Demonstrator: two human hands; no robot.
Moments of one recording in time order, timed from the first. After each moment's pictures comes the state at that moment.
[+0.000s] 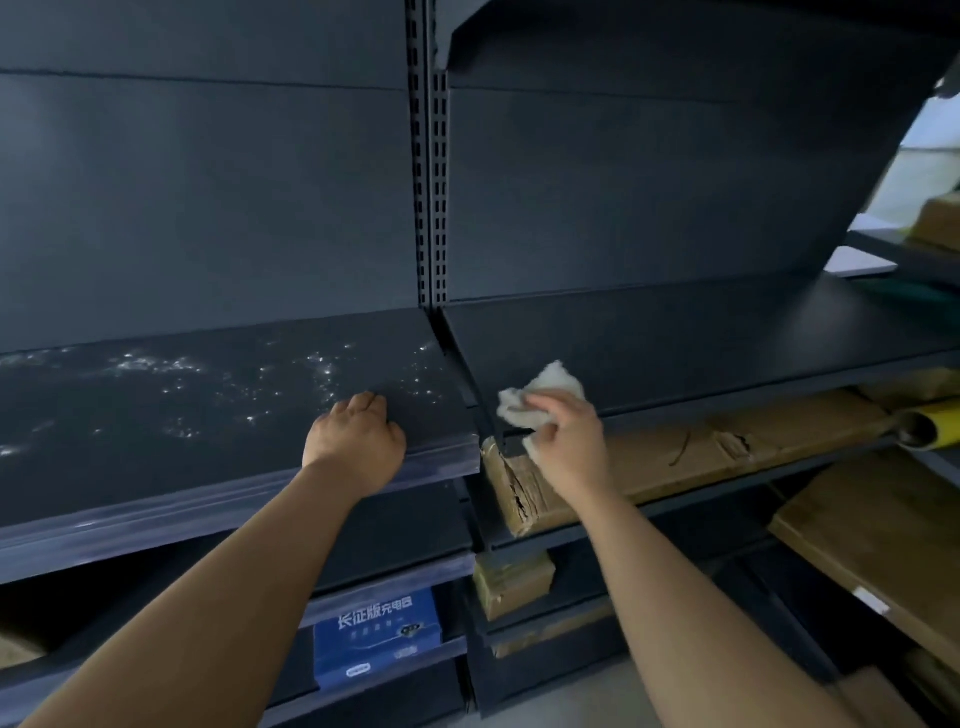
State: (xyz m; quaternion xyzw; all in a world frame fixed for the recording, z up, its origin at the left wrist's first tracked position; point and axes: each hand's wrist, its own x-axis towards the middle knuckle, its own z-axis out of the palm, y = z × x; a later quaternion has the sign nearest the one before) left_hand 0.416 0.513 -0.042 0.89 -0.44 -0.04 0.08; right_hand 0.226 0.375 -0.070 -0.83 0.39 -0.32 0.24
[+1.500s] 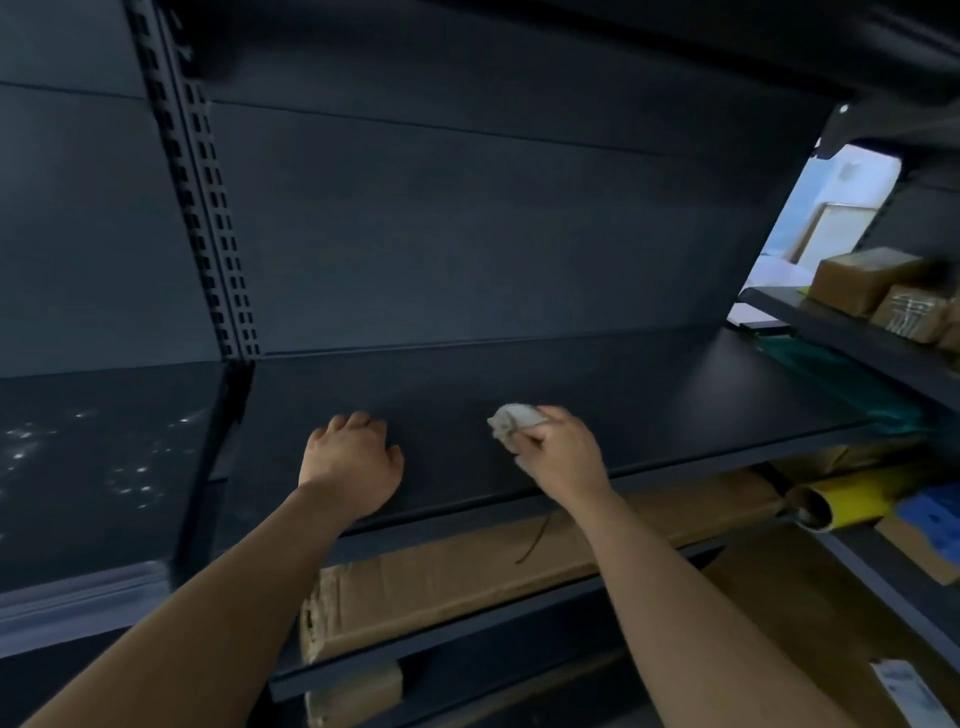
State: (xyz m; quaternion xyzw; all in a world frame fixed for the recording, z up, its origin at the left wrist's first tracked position) left_hand 0.281 0.273 -0.037 0.88 -0.47 -0.03 0.08; right_hand 0.098 0.114 -0.058 -0.88 0.39 -0.22 0.17
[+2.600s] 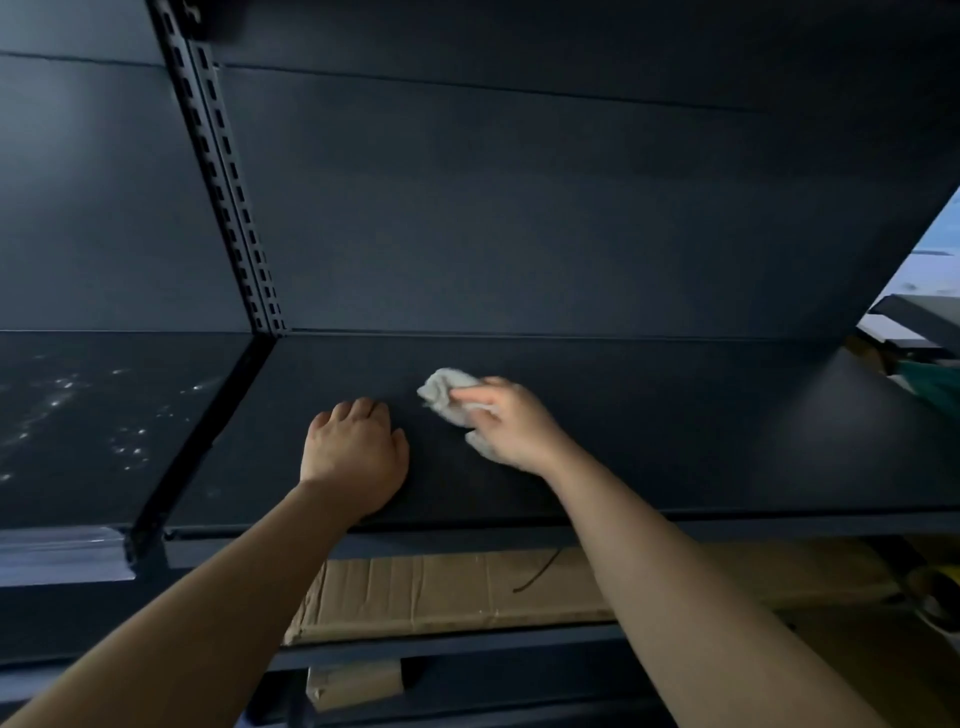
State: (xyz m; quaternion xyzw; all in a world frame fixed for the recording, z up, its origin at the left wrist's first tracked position) left_hand 0.256 0.238 -0.047 0.93 -0.37 0.03 0.07; right_hand 0.163 0.069 -0.049 -0.94 0.14 -0.18 0.24
